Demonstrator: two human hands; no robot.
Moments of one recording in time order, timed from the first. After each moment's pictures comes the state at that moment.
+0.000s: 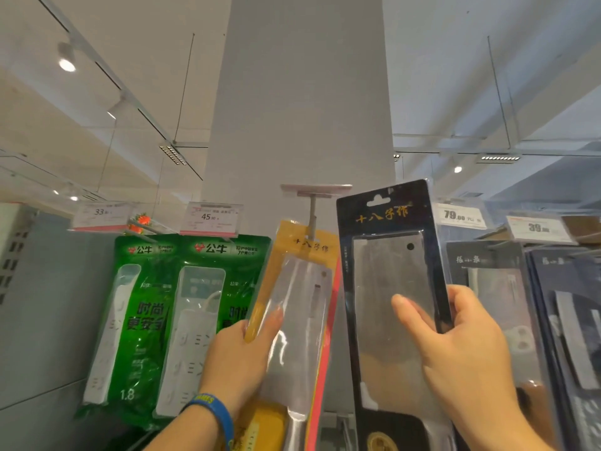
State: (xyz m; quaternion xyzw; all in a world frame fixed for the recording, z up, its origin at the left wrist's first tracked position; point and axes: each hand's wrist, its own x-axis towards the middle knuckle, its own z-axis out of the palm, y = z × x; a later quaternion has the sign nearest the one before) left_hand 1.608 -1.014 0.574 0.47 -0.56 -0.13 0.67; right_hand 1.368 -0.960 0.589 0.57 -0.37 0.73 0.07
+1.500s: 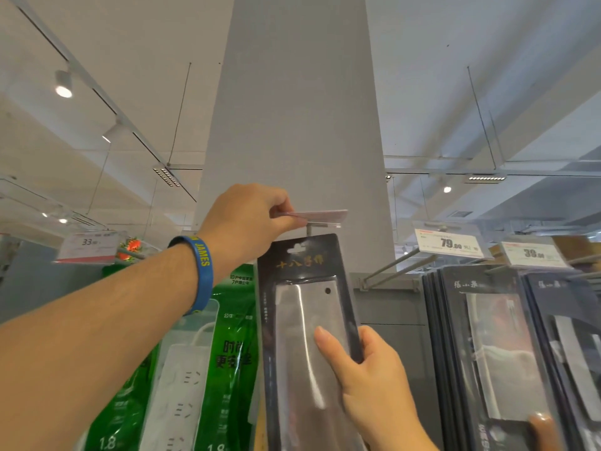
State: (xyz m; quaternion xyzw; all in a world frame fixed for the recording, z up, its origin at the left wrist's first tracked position) left_hand 1.613 -0.950 0.766 0.40 -0.69 0.33 0.51; right_hand 1.434 -0.999 0.591 0.62 -0.34 0.69 -0.16
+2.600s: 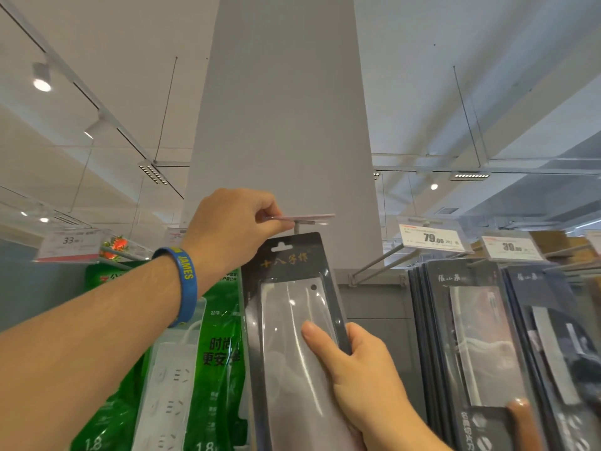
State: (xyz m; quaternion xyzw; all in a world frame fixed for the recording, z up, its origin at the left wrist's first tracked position) left_hand 1.613 -0.957 0.755 0.37 -0.67 0.36 0.54; right_hand 1.430 -0.981 0.597 0.63 -0.37 0.66 -0.19
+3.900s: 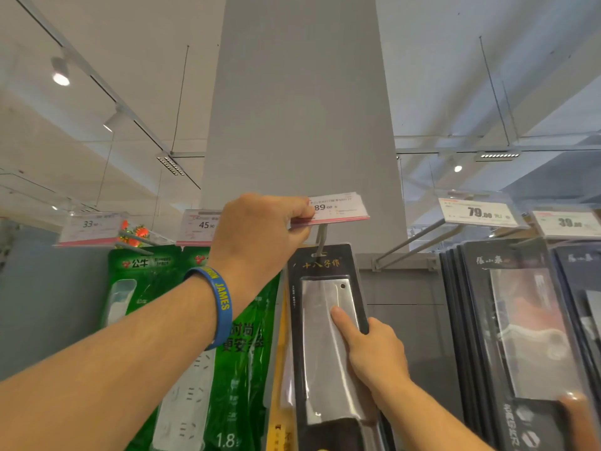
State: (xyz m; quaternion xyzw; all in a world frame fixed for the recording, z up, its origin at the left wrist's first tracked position) left_hand 1.607 -0.975 0.717 0.29 -0.65 0.43 0.55; right_hand 1.438 -1.084 0.594 0.57 -0.52 0.62 -0.15
